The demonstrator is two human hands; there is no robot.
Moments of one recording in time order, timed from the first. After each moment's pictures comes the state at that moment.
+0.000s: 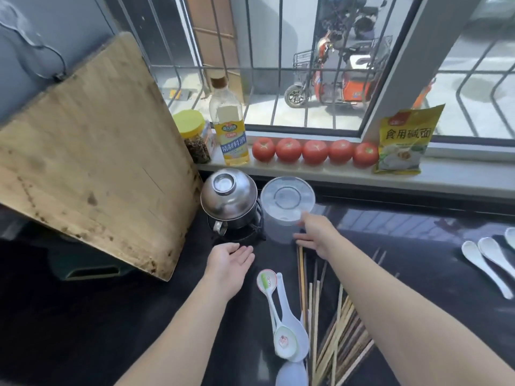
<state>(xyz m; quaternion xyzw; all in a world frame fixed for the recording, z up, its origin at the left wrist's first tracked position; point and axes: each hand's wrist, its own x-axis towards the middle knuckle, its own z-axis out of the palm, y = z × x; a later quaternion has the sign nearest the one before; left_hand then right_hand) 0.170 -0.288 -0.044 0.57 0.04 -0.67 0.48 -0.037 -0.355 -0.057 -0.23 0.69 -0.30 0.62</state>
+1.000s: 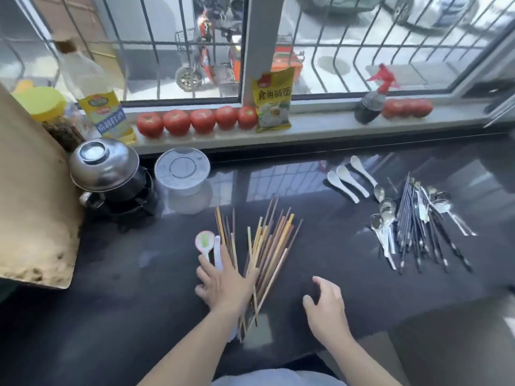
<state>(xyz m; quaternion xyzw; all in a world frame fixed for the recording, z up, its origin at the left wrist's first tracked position) 0.032 -0.141 -0.091 0.71 -0.62 -0.33 -0.06 -0.130 -0.009 -0.076 -0.29 0.89 -0.18 0.32</state>
